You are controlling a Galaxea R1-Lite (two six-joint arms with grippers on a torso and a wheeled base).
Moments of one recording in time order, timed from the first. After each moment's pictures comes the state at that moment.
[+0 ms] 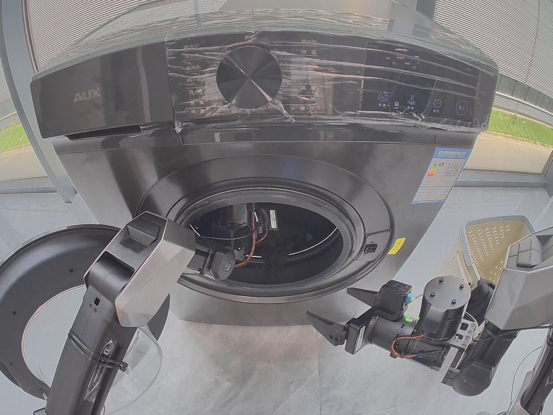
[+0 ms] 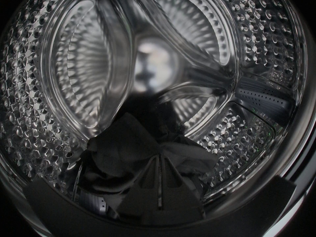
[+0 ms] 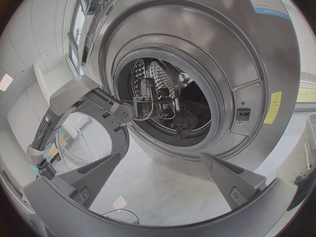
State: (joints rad) left arm -0.46 2.67 -1.83 -0.68 0.16 -0.16; right arm 0.74 2.07 -0.30 -1.55 -0.01 0.22
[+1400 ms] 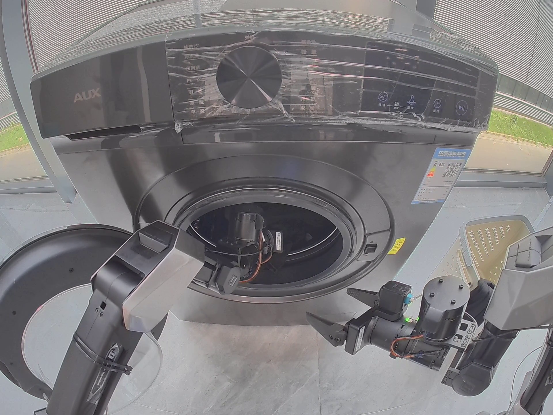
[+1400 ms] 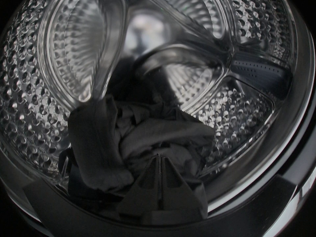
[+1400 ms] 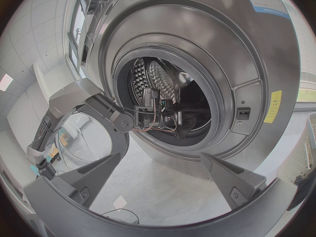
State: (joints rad) left arm -0.49 2.69 -1.75 -0.65 0.15 -0.18; right arm 0.74 2.07 -0.30 -1.55 -0.01 0.22
